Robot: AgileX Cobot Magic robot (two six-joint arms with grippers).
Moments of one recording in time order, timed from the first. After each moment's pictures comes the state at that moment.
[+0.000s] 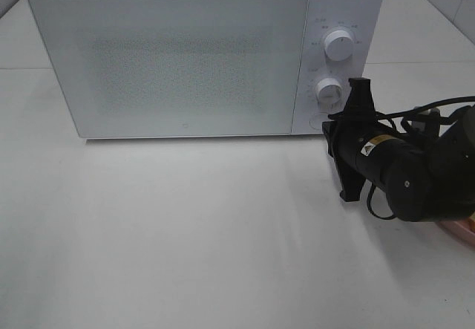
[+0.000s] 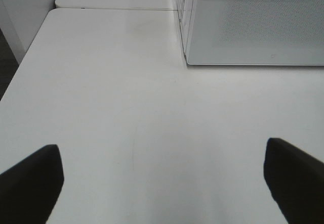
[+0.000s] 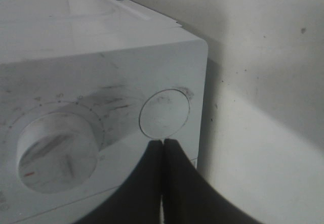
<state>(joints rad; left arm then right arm) 0.00 0.00 -0.50 -0.07 1.04 0.01 0.44 2.00 -0.61 0.37 -0.97 1.50</state>
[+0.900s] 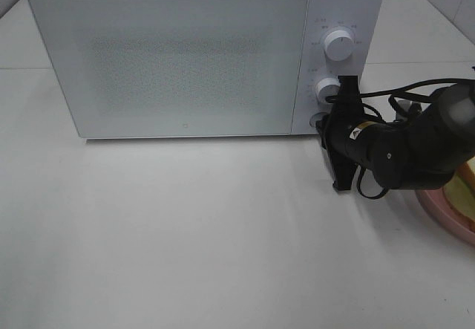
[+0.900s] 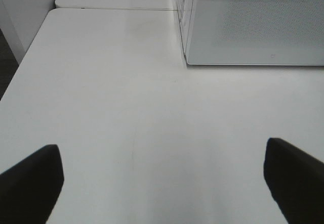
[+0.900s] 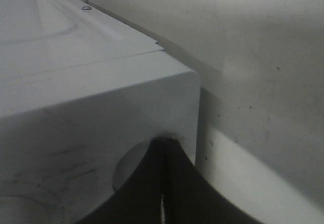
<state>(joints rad) 0.00 0.00 -0.50 -0.07 1.04 0.01 0.36 2.10 -0.77 0.31 -0.82 1.51</state>
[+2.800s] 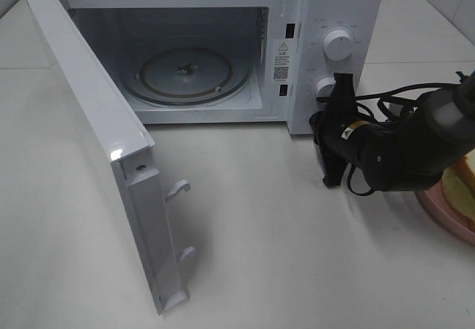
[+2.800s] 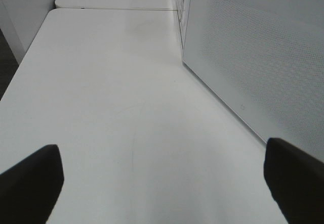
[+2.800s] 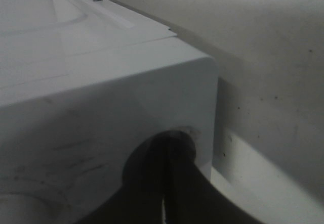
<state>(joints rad) 0.00 0.00 -0.50 -0.07 1.04 0.01 0.37 2.14 -0.81 0.30 -0.89 1.56</state>
